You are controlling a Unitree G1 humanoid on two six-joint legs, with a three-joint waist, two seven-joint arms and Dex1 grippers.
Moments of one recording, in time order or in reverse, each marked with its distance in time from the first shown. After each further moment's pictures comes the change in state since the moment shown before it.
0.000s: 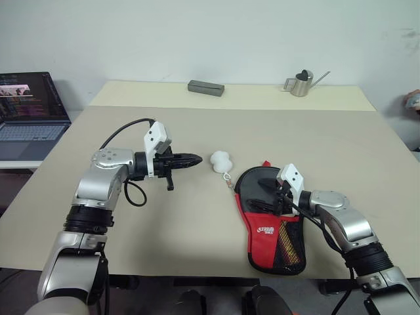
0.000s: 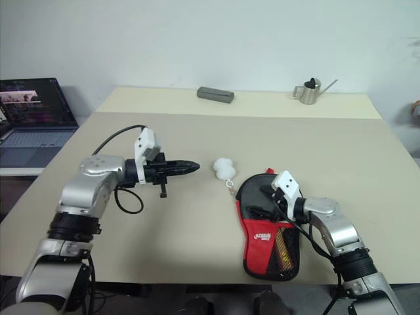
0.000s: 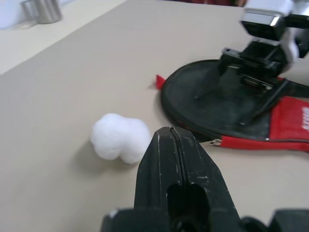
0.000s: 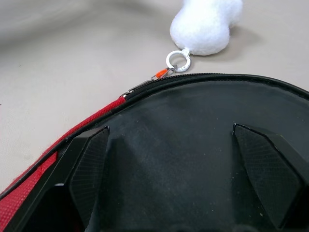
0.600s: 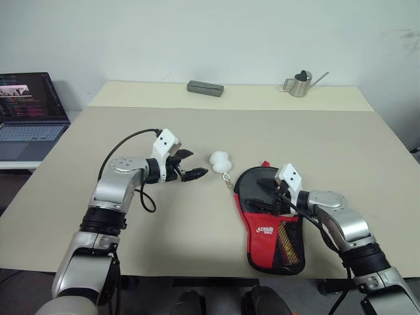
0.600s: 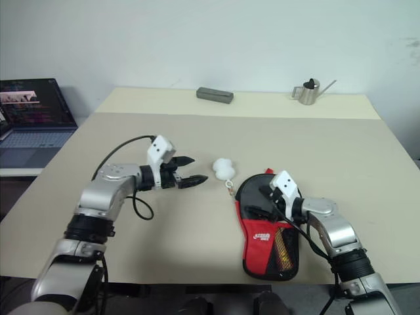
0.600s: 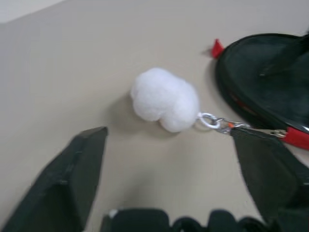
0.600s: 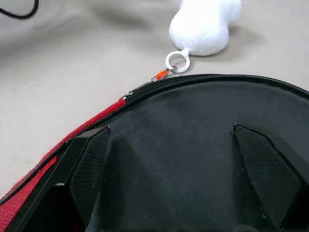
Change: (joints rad) left arm -0.001 -0.094 -0.028 0.053 0.106 0.132 0.251; right arm 0.001 0.027 -0.001 -0.019 -0.024 0.038 -0.002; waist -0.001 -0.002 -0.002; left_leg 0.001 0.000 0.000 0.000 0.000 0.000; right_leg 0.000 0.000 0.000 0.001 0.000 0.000
